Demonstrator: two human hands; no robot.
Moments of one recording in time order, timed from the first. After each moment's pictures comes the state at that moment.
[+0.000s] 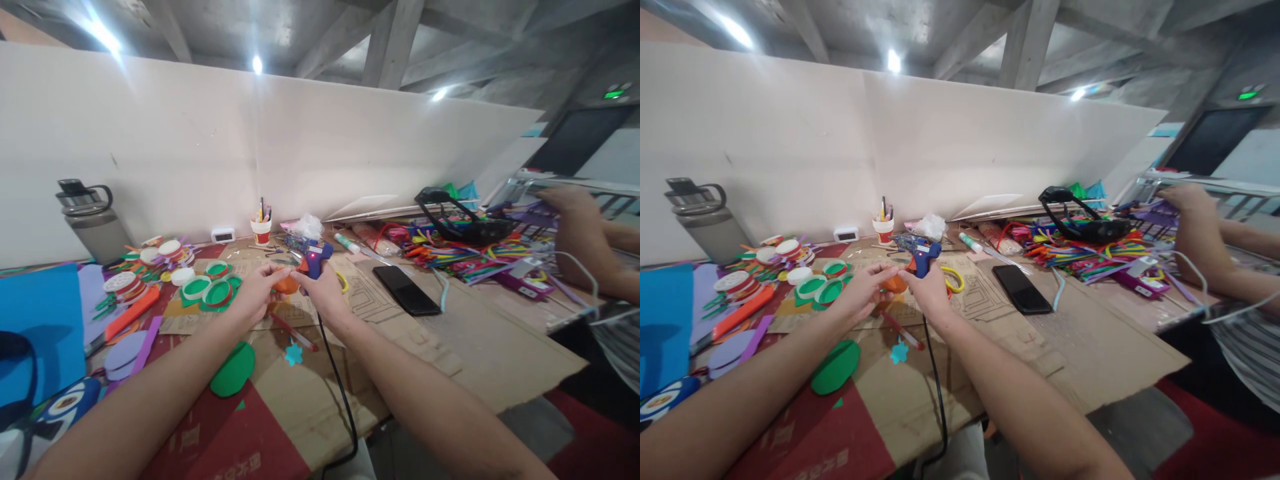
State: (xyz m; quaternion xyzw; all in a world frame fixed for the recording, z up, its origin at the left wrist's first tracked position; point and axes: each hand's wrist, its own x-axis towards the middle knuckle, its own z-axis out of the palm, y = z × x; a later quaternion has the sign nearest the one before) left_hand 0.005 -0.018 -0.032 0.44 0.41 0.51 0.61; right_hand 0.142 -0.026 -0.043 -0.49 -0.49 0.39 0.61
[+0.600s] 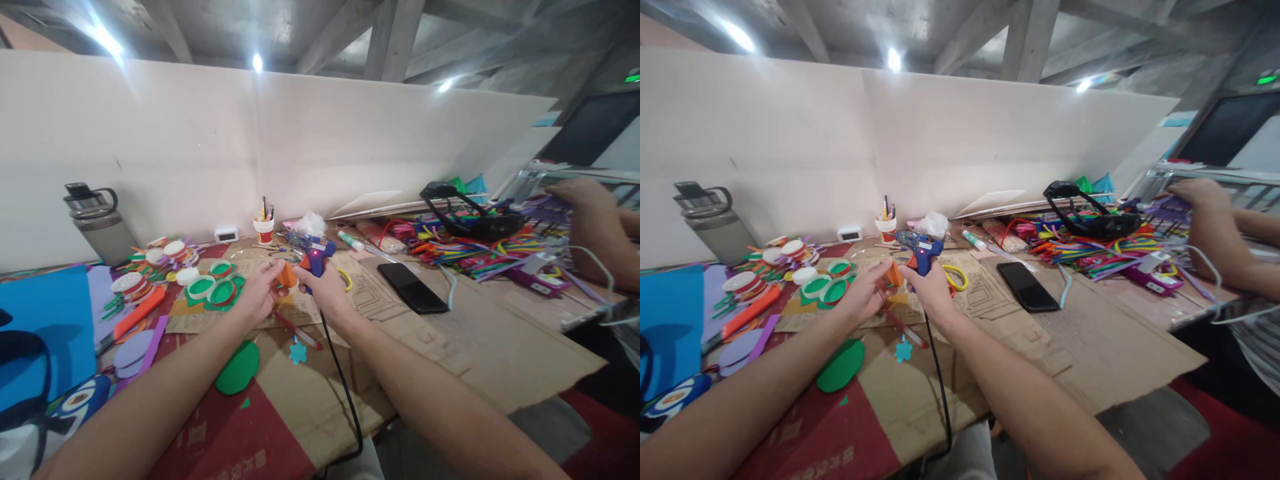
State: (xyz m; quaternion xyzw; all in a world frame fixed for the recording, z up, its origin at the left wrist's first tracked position) left_hand 0.003 -0.015 -0.037 0.40 0.32 0.54 0.66; right_hand 0.139 -0.032 -0.035 -0.44 -0.46 0.46 0.62
